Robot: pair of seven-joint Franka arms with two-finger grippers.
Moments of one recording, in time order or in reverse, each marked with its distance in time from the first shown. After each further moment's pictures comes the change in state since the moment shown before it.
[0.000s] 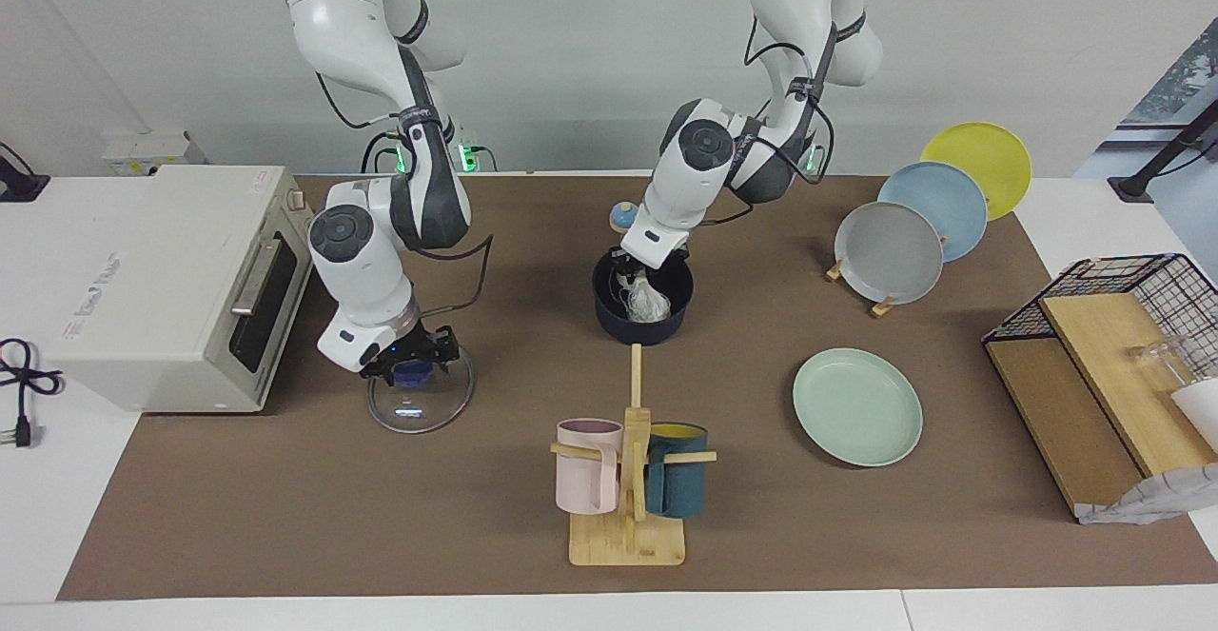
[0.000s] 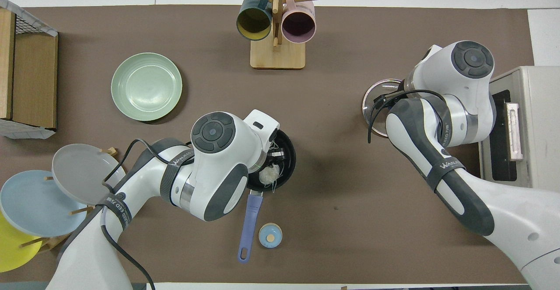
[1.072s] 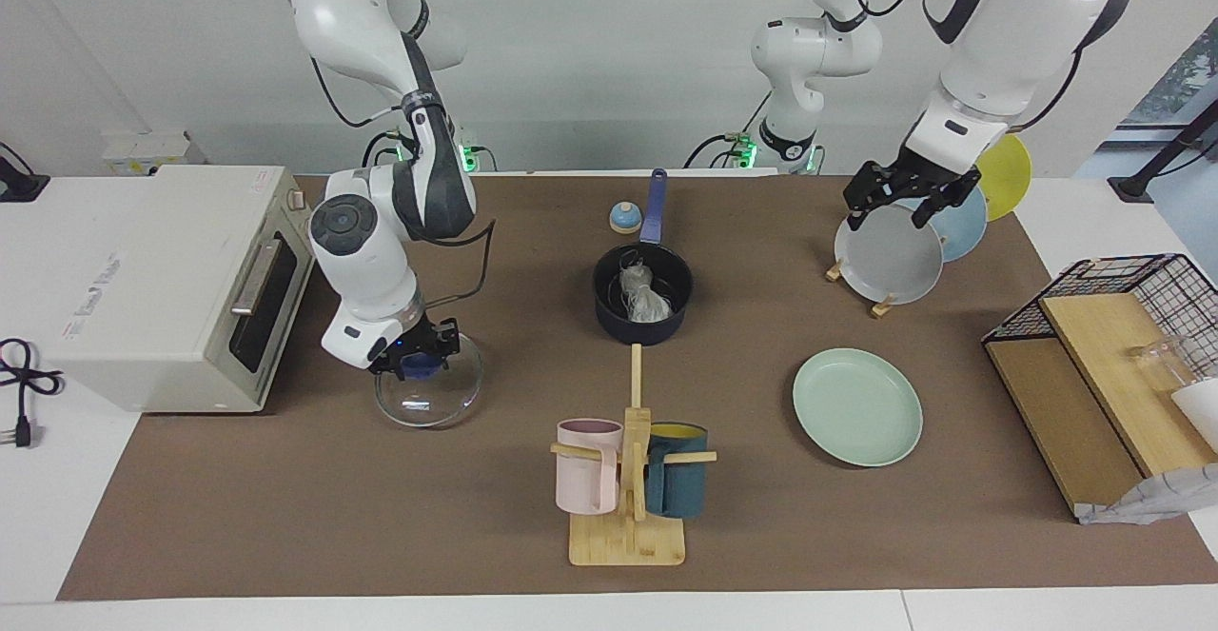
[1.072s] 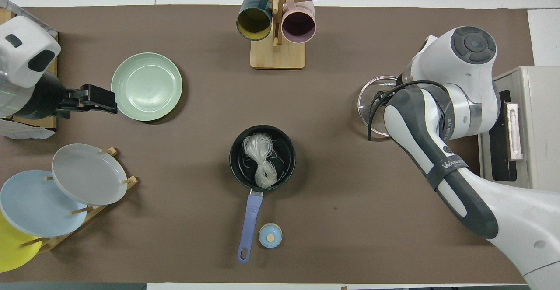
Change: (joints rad) left arm 0.489 -0.229 0.051 0.356 0.216 -0.582 0.509; right arm 0.033 -0.008 0.004 0.120 0.000 -0.167 -0.026
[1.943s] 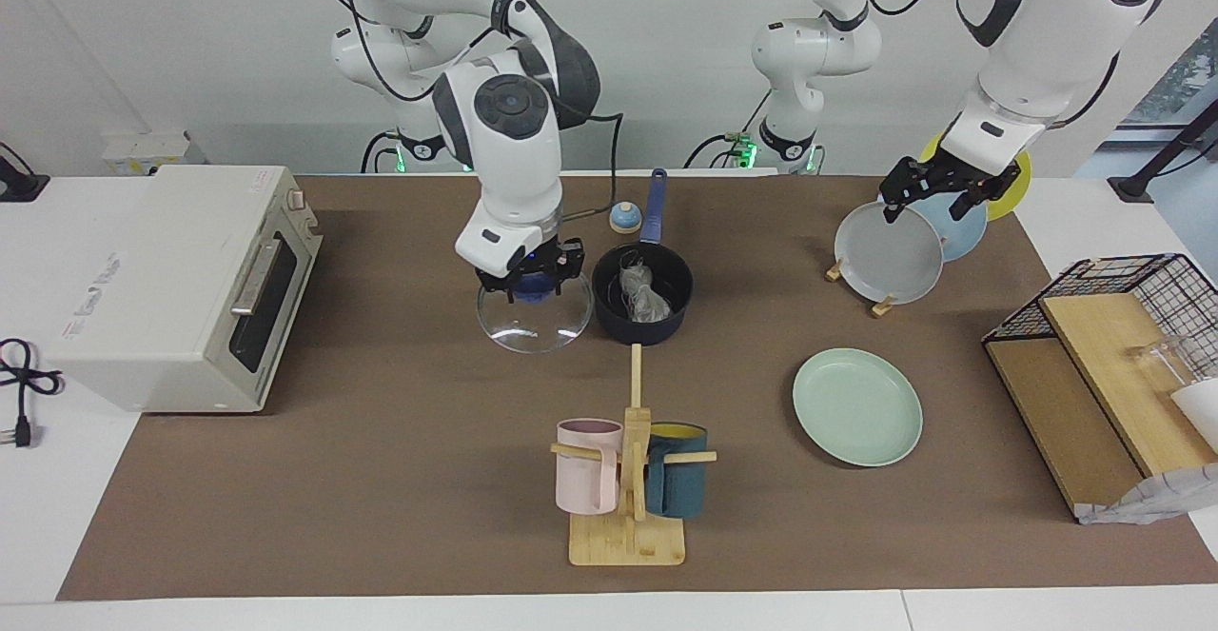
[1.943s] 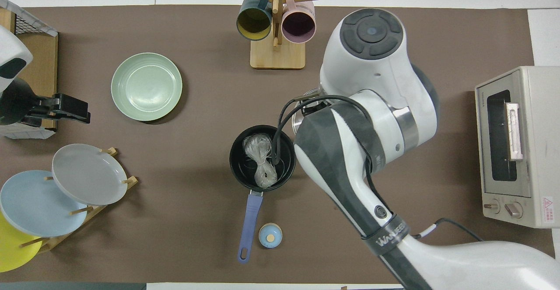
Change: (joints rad) left arm 0.062 -0.003 -0.007 0.001 0.023 -0.061 0.079; right arm 0.304 -0.012 0.006 0.293 0.001 -0.353 0.431
